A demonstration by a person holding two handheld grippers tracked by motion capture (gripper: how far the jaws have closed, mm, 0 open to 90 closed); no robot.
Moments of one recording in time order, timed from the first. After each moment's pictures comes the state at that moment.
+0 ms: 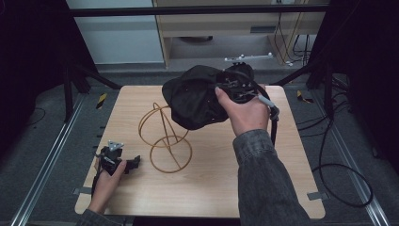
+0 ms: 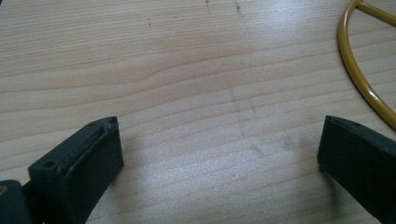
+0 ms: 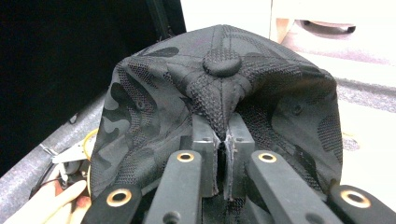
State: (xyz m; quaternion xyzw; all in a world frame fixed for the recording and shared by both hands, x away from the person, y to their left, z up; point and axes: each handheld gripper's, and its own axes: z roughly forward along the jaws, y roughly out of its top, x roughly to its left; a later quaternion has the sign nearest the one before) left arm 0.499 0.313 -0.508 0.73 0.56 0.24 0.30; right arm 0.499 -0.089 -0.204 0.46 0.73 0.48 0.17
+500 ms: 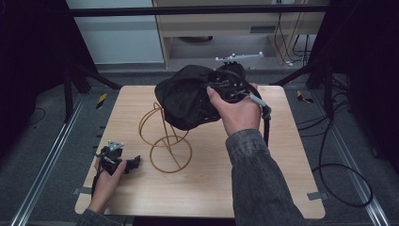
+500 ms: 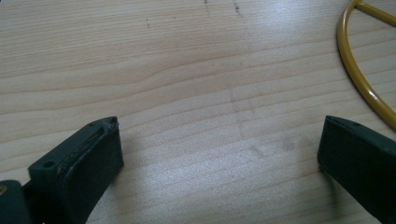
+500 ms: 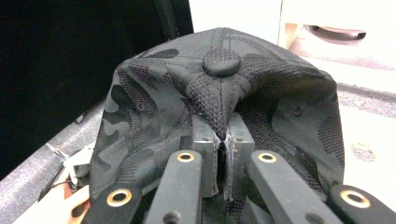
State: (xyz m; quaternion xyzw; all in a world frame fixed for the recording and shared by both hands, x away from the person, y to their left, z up) left arm 0.499 0.312 -0.508 0.73 0.56 0.24 0.30; right arm 0.501 -0.074 -0.202 0.44 0.73 0.49 0.17
